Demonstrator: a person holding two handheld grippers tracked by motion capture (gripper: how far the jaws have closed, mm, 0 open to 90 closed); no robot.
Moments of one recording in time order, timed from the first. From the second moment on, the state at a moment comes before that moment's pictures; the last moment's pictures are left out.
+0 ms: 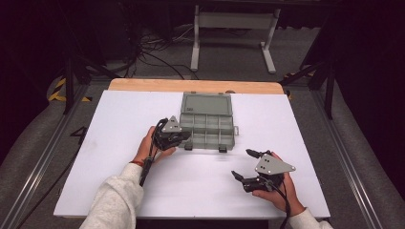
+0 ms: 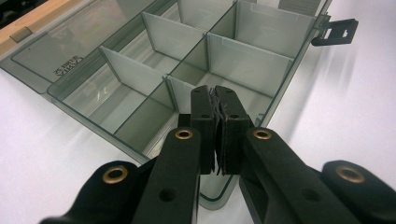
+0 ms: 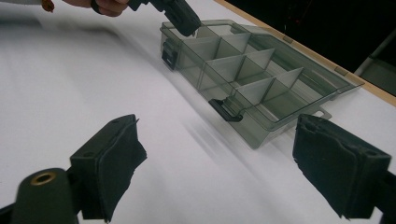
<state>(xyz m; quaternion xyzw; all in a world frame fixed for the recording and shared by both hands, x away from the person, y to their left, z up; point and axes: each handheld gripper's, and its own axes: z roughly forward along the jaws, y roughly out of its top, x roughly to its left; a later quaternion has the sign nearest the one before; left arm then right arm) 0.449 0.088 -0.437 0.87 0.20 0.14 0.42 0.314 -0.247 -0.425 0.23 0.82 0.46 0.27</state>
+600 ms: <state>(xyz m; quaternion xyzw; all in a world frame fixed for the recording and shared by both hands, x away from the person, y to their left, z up) 0.430 0.099 -0.420 0.85 0.19 0.19 0.45 0.315 -0.249 -0.424 0.23 0.82 0.46 0.27</state>
